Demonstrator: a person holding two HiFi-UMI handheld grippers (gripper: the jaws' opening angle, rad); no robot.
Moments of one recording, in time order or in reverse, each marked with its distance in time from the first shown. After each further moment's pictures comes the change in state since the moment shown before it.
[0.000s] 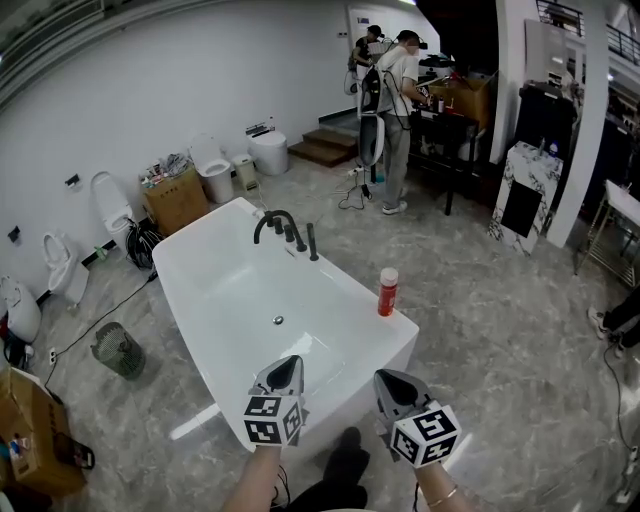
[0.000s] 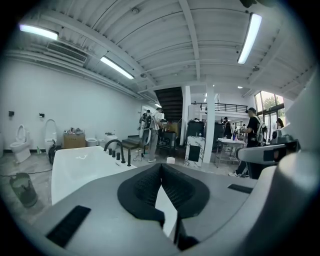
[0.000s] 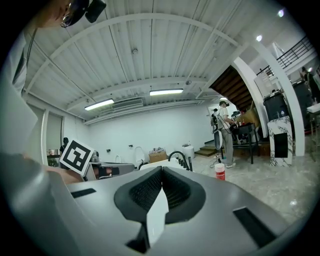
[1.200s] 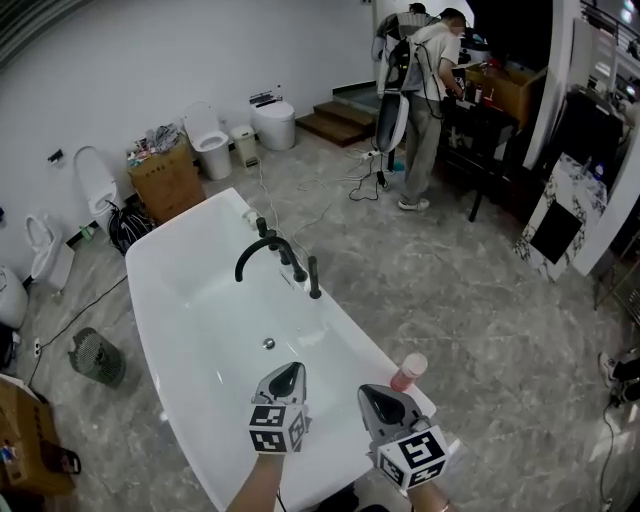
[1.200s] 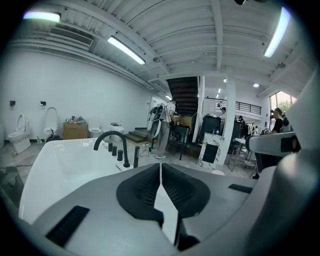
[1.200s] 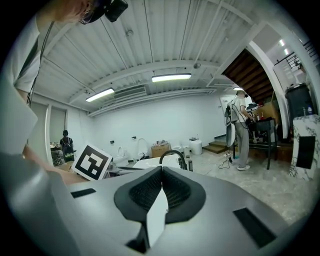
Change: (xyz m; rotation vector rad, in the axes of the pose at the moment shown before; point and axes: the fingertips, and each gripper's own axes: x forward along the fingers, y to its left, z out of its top) left arm 0.490 0.228 0.061 -0.090 0.081 0.069; right arm 0.471 -0.243 0.060 -0.061 0.105 0.107
